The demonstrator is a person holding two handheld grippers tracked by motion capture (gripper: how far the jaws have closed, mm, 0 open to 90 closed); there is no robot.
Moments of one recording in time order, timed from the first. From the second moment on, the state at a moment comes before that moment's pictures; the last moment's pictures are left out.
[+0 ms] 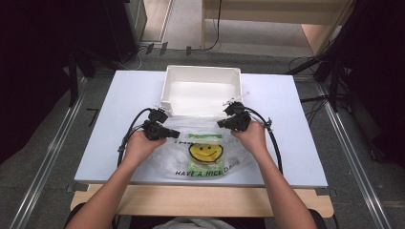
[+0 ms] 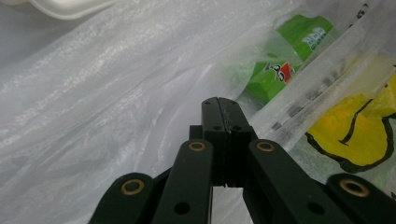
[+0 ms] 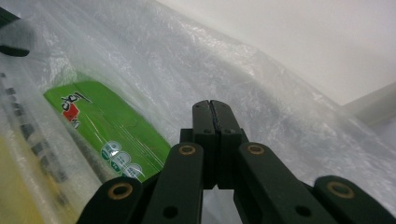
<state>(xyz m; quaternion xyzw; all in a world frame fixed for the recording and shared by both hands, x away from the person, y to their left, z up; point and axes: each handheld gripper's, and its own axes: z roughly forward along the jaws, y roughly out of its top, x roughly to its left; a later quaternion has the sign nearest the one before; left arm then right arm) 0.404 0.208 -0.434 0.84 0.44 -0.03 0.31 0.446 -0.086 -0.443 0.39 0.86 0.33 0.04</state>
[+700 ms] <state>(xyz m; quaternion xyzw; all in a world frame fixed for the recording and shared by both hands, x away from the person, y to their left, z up) 0.347 0.203 -0.439 0.86 0.40 -0.07 0.32 0.439 -0.079 -0.462 0.40 0.86 0.31 0.06</state>
